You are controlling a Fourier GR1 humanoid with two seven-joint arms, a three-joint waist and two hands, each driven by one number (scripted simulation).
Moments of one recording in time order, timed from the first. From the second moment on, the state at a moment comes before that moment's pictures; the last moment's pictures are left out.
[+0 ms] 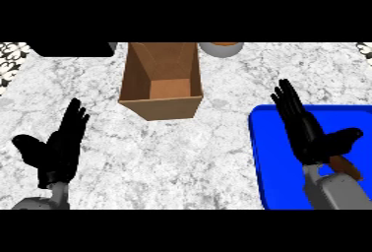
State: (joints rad) left arm -0.04 0.32 -0.18 -1.62 0.25 0.42 0.17; right arm -0.21 -0.37 0.29 -1.49 -0.43 -0.24 -0.07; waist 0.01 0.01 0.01
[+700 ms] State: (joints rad) left arm 0.00 0.44 -0.23 -1.54 0.10 0.34 0.09; right arm -0.20 -0.69 0.26 -1.48 -0.07 -0.08 -0.54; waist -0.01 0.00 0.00
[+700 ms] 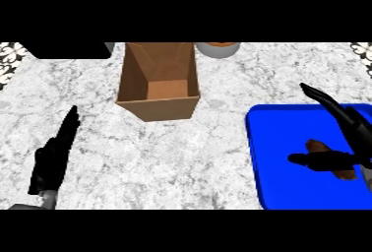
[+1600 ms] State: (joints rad) left arm 0.00 0.43 -0.21 -1.53 0.06 0.32 0.07; right arm -0.15 -1.18 0.35 -1.64 0.50 0.07 -0.32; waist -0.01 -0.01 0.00
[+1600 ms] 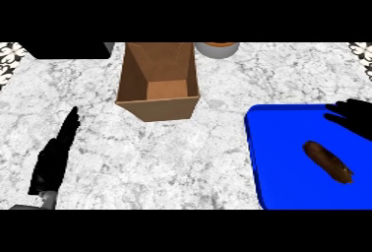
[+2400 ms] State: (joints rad) left arm 0.00 0.40 -0.17 -1.55 0.02 0.26 0.10; right arm -0.02 -1.02 0.41 -1.79 0.84 0.22 0.03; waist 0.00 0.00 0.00
